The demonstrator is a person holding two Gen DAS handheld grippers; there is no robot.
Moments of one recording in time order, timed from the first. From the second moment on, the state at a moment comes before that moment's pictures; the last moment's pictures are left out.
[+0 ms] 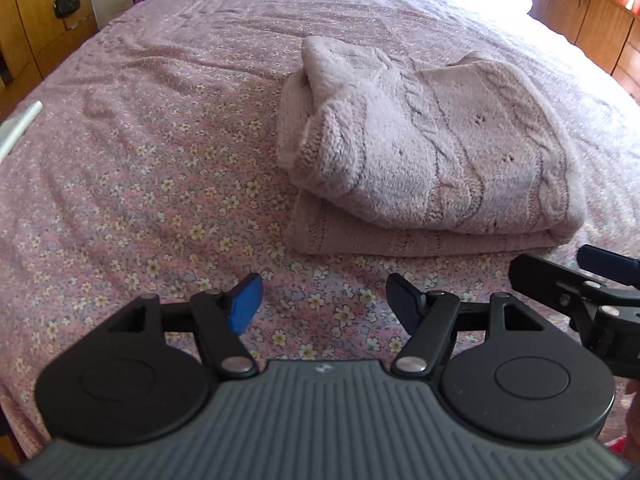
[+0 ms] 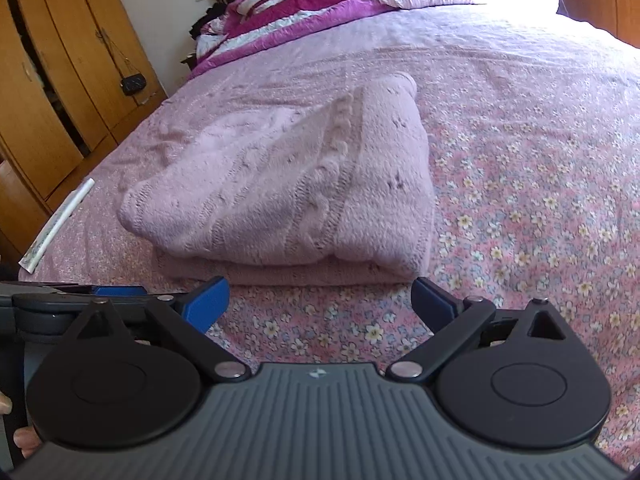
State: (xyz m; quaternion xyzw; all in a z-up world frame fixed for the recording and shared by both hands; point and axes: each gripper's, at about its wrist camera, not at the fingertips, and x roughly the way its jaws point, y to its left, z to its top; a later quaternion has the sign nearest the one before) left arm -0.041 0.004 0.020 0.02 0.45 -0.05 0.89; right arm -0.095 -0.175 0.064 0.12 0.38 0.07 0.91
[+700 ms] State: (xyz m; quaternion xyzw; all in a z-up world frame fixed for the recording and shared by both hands) left arm -0.044 -0.005 0.017 0.04 0.45 -0.05 0.89; right arm -0.093 -0.175 0.057 0.13 0.40 0.06 0.91
